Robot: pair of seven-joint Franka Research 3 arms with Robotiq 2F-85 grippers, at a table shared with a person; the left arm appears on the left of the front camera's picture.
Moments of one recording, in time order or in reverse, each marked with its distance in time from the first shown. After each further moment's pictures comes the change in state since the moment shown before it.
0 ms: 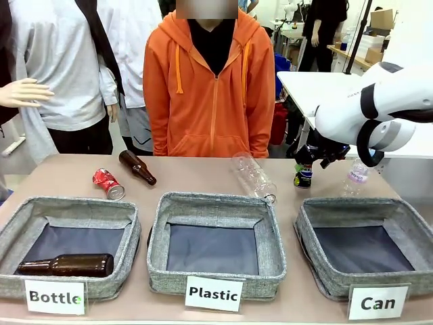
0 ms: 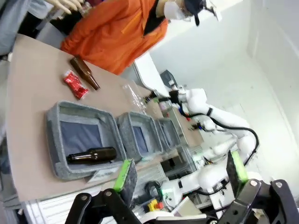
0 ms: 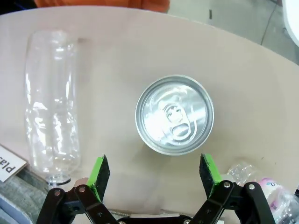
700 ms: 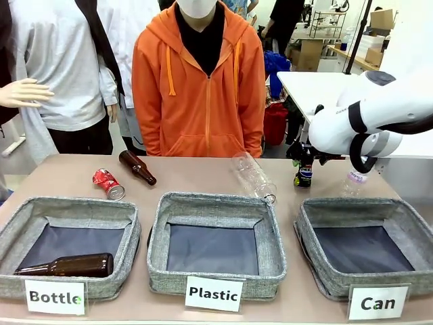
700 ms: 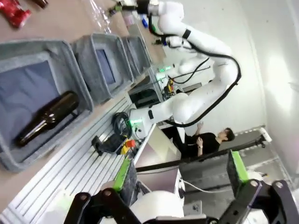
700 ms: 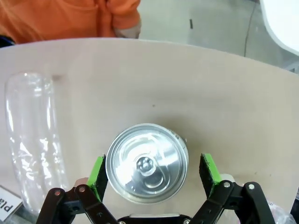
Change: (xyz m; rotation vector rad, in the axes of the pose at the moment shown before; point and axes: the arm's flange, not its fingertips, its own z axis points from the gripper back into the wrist) left arm 0.005 0.083 -0.147 -0.174 0.513 0.154; right arm 0.016 -0.006 -0.022 -0.080 -0.093 -0.099
